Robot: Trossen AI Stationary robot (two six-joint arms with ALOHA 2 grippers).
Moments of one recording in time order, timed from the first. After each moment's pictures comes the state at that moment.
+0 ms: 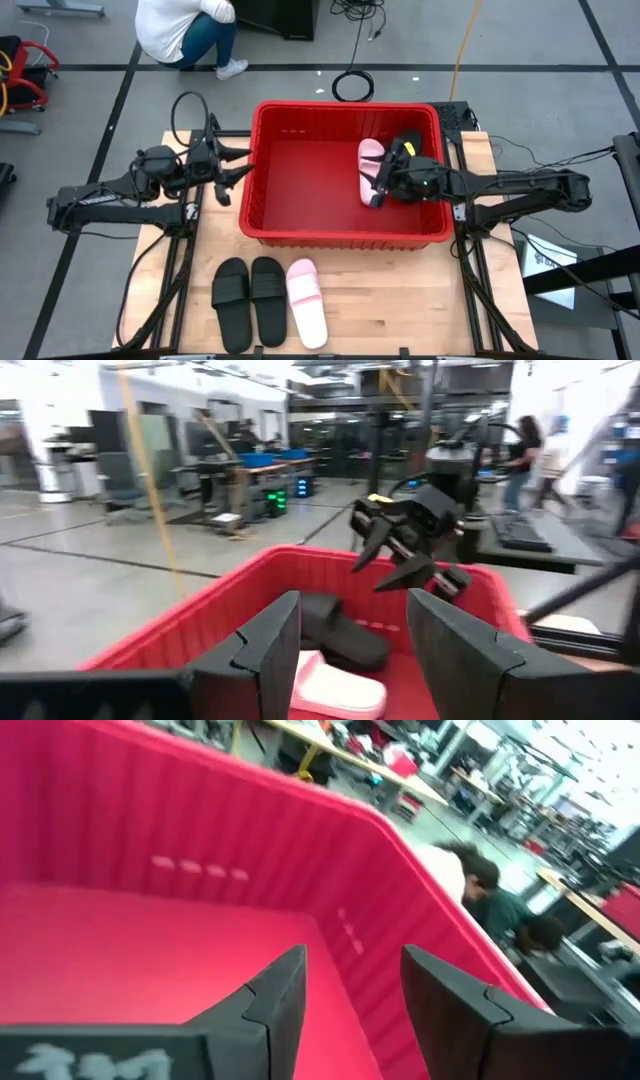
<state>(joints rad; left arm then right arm) 0.18 0.62 0.70 -0.01 -0.09 0.00 -0.11 1.11 0.73 0.14 0.39 -0.37</state>
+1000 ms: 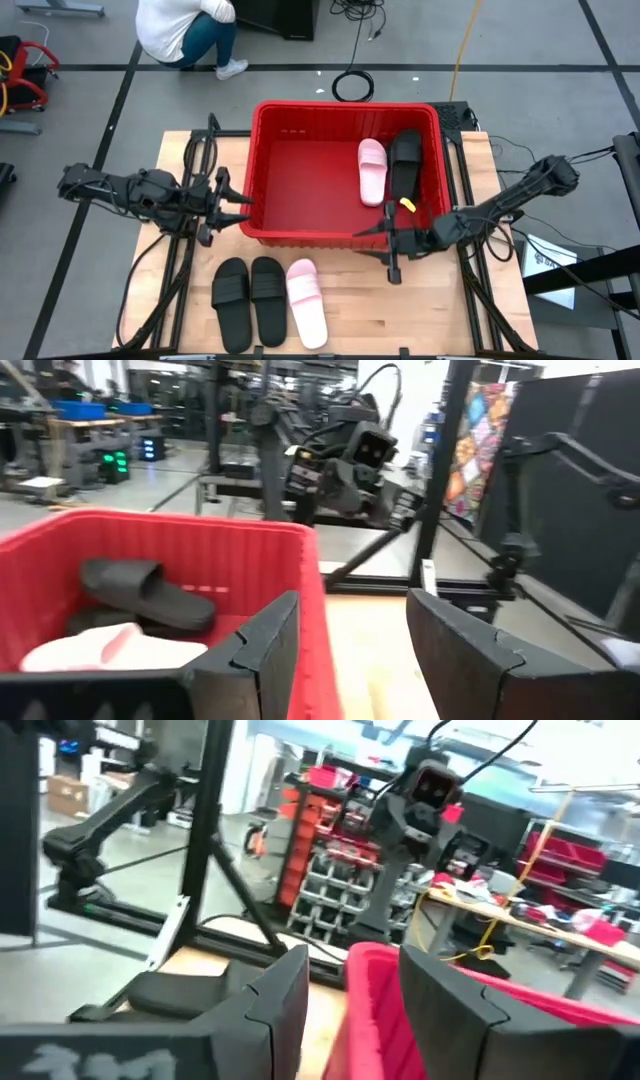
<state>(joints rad) -0.24 0.63 0.70 -0.08 -0.11 -0.12 0.46 1.19 0.73 0.52 0.39 -0.28</state>
